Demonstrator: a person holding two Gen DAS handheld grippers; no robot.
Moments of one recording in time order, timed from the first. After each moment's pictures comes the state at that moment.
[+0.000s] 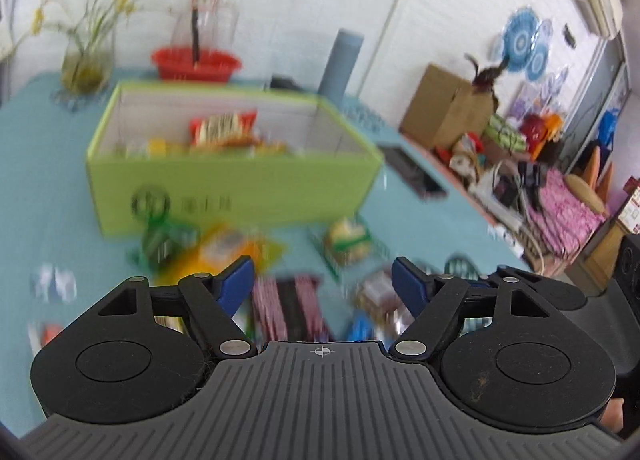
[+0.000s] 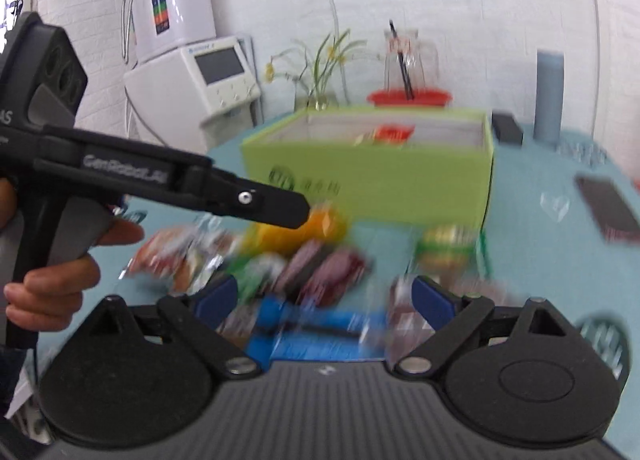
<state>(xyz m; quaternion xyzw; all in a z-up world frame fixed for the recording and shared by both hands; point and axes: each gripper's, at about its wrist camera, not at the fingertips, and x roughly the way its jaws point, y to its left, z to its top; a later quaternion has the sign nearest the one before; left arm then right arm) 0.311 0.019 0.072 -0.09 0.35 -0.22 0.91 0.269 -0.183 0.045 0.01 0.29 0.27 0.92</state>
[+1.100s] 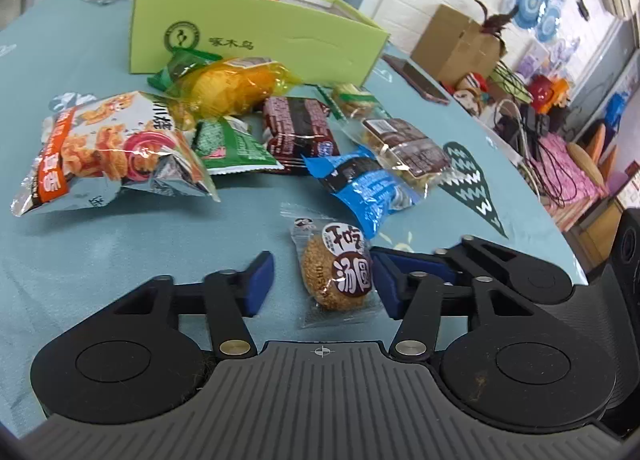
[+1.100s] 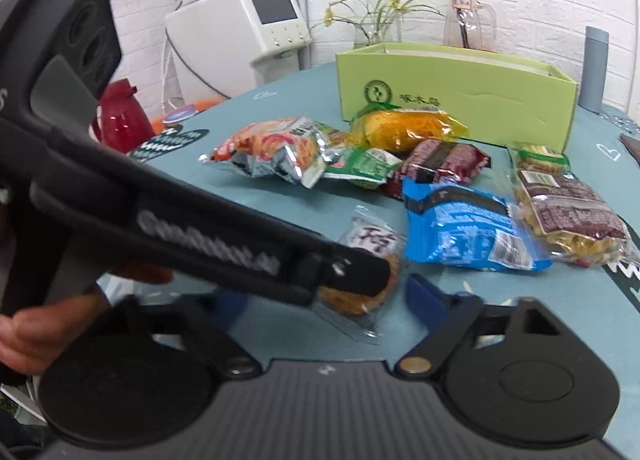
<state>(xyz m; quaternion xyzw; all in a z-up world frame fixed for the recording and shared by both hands) 0.231 0.031 0.014 -0.10 0.41 -0.22 0.88 0.206 -0.113 0.009 -0.04 0.32 0.30 0.90</state>
